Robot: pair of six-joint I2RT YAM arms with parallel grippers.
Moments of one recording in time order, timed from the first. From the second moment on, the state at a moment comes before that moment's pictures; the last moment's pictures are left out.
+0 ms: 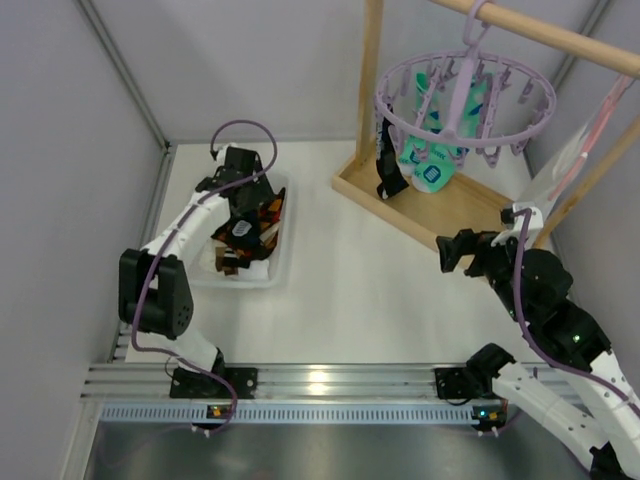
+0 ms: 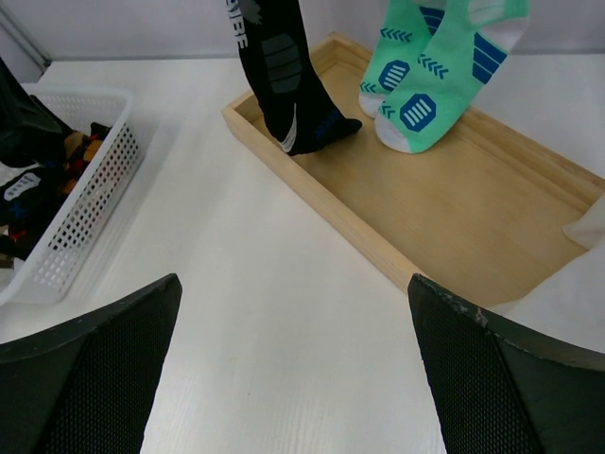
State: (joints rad) left arm -0.24 1.67 1.32 -0.52 -0.30 -0.58; right arm 0.61 0.49 0.88 -0.57 0.35 0.24
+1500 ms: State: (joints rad) left arm -0.64 2.22 1.74 0.44 0.17 -0.23; right arm 0.61 0.28 0.81 -0.53 0.01 0.24
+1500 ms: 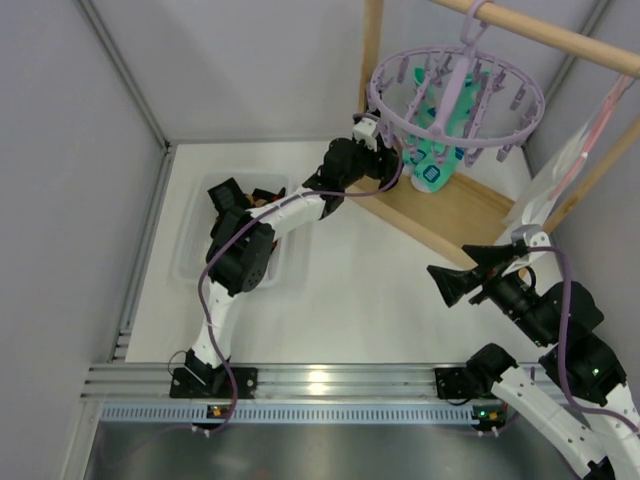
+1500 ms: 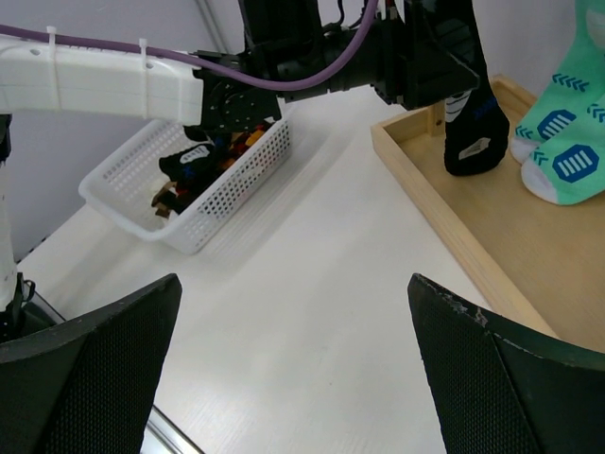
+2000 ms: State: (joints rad) left arm -0.60 2.29 1.79 0.46 0.05 -0.27; right arm 0.61 0.28 0.81 -0.51 -0.03 0.24
